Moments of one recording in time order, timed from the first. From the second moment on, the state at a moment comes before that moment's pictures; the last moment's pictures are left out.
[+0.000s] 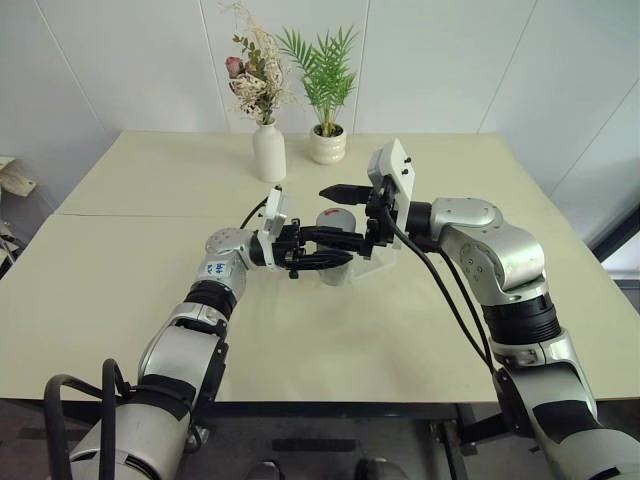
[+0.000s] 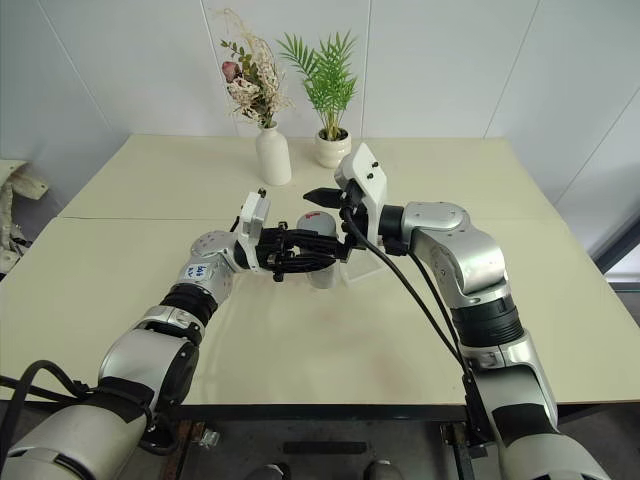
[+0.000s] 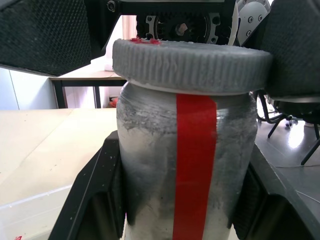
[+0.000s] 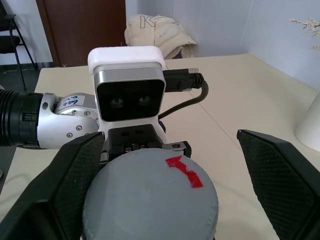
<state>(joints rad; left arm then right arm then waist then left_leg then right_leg) -1.15 0.27 -0.08 1.12 -0.51 -0.21 -1.50 -0.97 -0.42 0.11 0.02 0.43 0.64 0.93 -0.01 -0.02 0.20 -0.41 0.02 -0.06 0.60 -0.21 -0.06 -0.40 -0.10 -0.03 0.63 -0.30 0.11</state>
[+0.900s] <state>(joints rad) -1.15 0.27 -0.08 1.12 -0.51 -0.21 -1.50 -0.95 -0.47 0.11 -0.01 0.43 0.64 0.95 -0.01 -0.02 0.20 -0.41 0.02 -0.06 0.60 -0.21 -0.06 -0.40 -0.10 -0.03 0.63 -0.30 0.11</state>
